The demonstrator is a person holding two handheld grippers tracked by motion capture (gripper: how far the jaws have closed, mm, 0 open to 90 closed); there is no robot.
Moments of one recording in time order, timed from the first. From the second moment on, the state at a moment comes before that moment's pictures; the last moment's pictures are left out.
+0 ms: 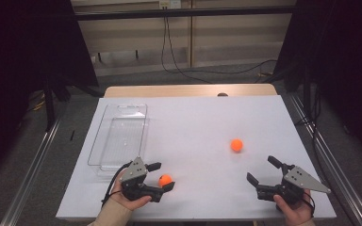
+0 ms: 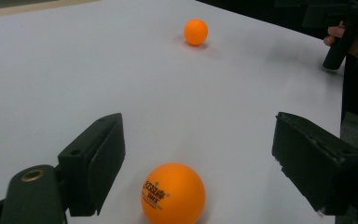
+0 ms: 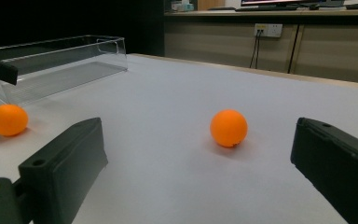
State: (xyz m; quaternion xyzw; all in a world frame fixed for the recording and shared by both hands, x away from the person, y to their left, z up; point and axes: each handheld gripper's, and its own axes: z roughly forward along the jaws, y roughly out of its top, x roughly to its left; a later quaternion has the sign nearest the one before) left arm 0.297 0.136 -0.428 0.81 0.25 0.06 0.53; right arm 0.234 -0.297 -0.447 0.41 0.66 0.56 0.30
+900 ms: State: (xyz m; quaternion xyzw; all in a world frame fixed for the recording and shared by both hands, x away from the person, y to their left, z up) left arm 0.299 0.133 -0.436 0.84 0.25 0.05 0.49; right arm 0.234 -0.297 -0.446 0.41 0.65 0.56 0.30
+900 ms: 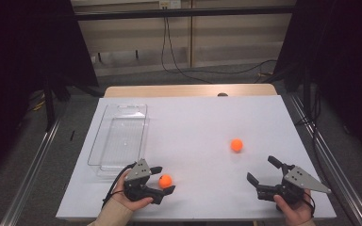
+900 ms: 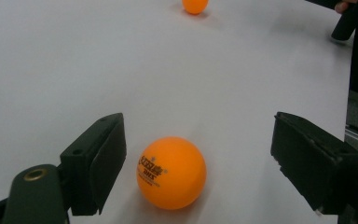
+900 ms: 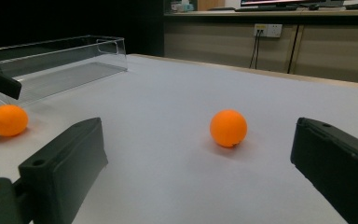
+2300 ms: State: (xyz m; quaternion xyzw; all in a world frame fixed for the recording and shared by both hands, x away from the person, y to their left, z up) left arm 0.307 0.126 -0.450 0.86 0.27 0.04 0.43; right arm 0.233 -0.298 -0.446 0.41 0.66 0.56 0.30
